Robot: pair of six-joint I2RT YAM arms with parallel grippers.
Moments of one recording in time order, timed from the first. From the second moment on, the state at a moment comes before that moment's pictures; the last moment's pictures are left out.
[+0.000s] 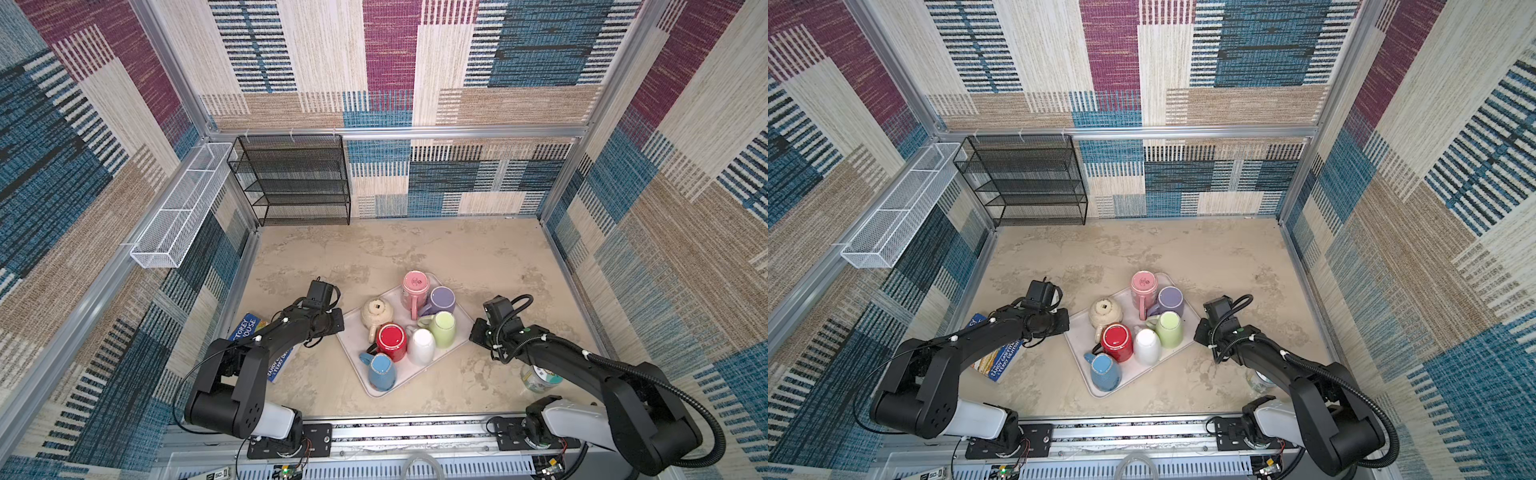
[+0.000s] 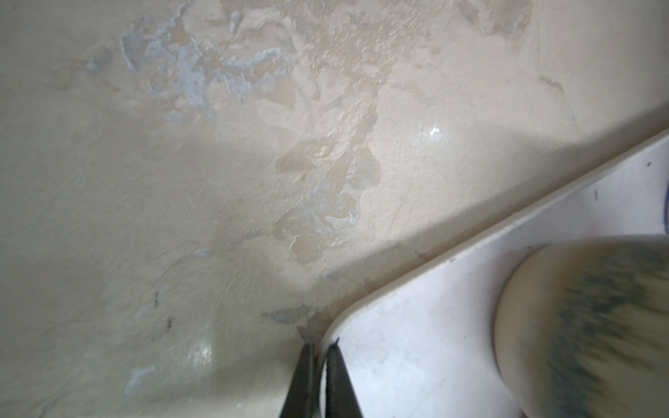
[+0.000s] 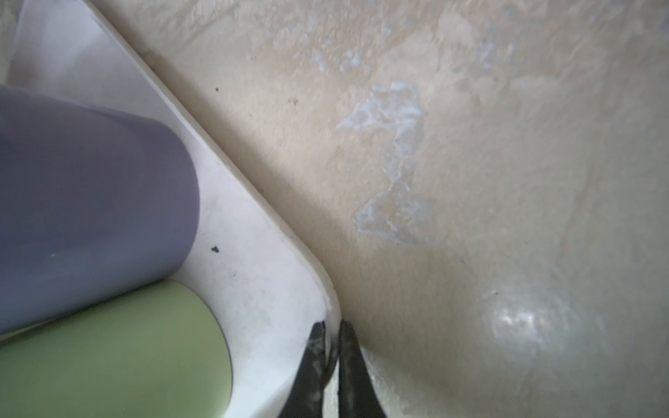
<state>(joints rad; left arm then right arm) -0.26 1.45 0.70 -0.35 0.03 -0.44 0.38 1.24 0.48 -0.28 -0.02 0.74</state>
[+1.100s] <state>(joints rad) -0.60 1.38 1.40 -0.96 0.01 -0.32 0.39 1.16 0.87 -0.24 0.08 0.42</state>
